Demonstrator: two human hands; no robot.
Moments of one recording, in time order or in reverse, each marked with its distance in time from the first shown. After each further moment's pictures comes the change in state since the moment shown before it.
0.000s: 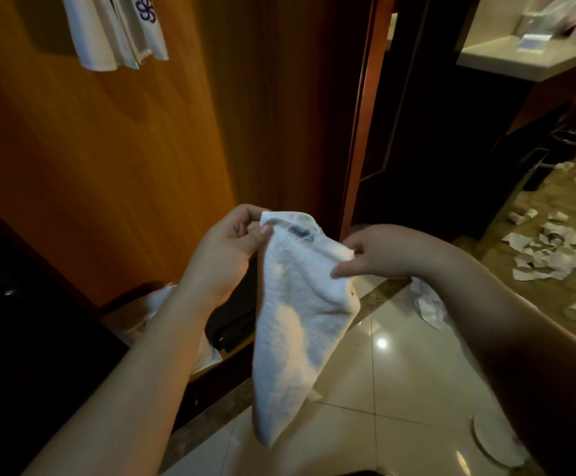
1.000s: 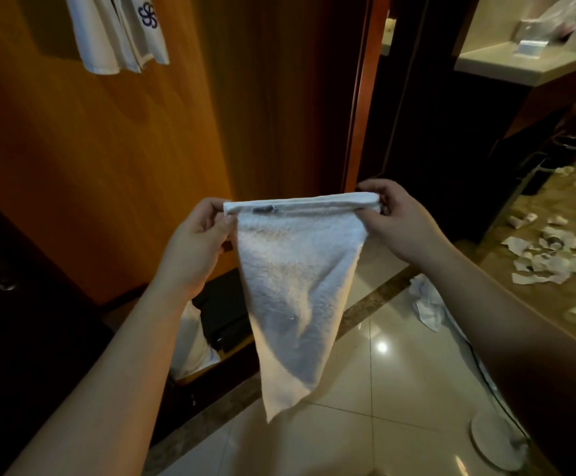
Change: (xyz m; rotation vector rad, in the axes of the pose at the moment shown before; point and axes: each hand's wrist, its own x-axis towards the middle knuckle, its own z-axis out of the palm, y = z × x) left_hand -0.002 -0.003 -0.021 0.101 0.153 0.061; right_hand -0.006 0.031 0.004 0.689 0.602 -0.108
